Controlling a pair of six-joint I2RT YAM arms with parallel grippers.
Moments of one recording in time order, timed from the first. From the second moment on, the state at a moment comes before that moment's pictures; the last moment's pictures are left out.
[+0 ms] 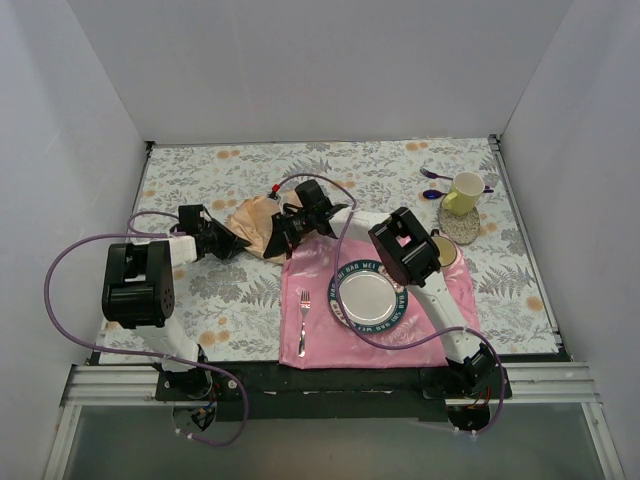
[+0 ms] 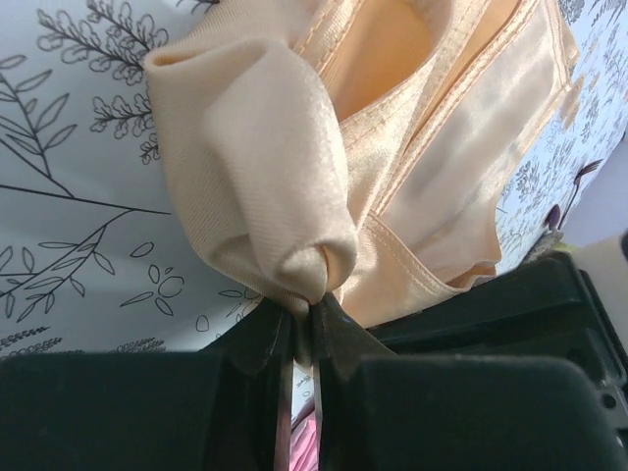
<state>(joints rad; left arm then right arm) 0.04 1.70 0.77 0.05 0.41 -0.90 0.73 2.49 1.78 0.10 -0.98 0.39</state>
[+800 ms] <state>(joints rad) 0.04 1.66 0.77 -0.04 0.38 -0.98 0.99 2.40 2.06 -0.43 -0.16 -0.23</state>
